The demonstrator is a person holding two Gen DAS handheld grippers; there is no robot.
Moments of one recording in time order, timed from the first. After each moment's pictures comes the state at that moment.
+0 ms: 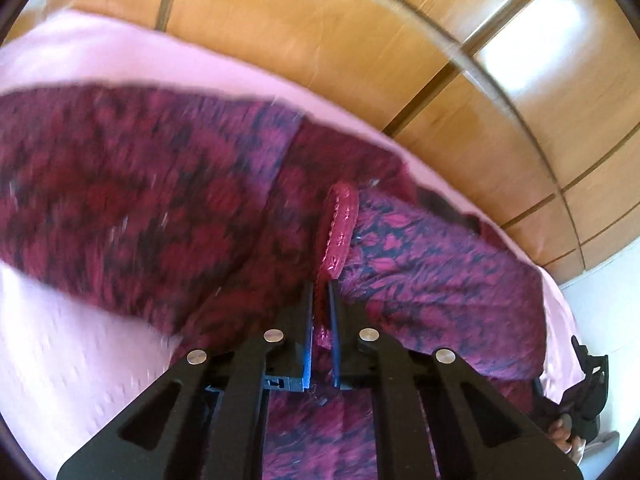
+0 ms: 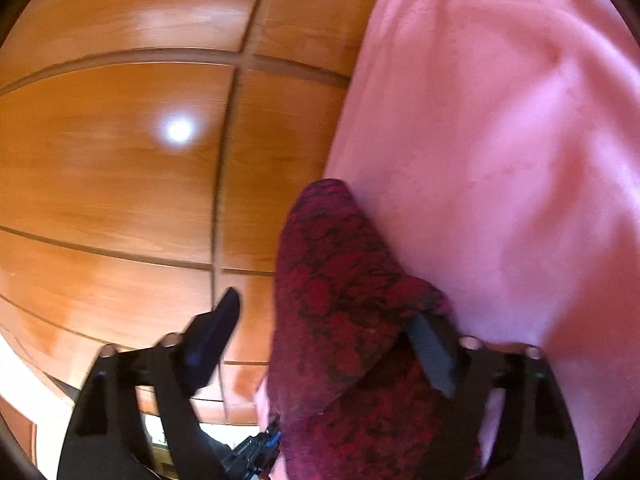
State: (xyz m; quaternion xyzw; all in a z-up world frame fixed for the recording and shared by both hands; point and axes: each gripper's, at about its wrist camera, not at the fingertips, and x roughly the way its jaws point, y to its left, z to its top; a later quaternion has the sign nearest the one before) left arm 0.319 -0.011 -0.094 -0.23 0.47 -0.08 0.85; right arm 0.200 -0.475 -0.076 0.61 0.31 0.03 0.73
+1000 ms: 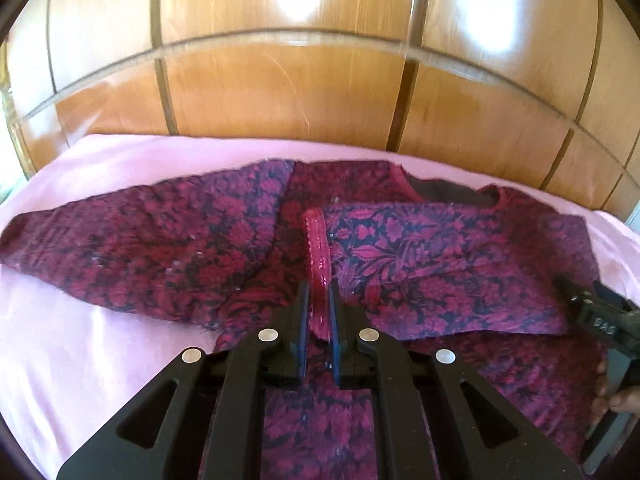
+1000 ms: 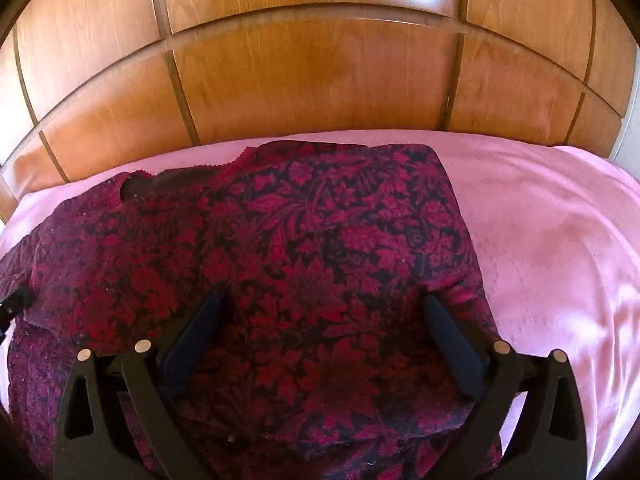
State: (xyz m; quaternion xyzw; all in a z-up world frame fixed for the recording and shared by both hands) left arm 0.270 -0.055 -0.054 -0.04 0.39 -0.01 0.92; right arm 0.275 -0.309 -0.062 0.04 0.45 -0.04 0.89
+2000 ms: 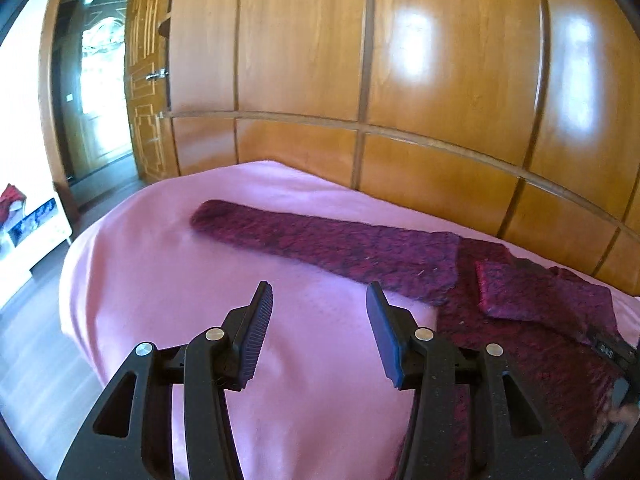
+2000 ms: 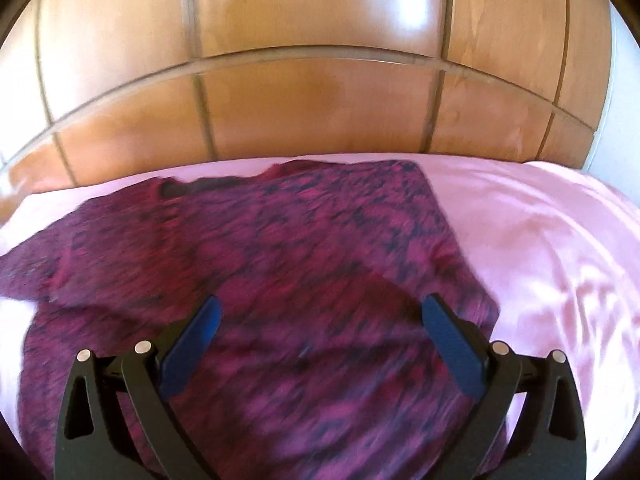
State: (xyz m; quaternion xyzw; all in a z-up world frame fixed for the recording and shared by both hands) left arm 0.097 0.071 0.030 -0.08 0.28 0.19 0.94; right arm 0.211 -0.263 -0.025 0.03 0.41 -0.06 0.91
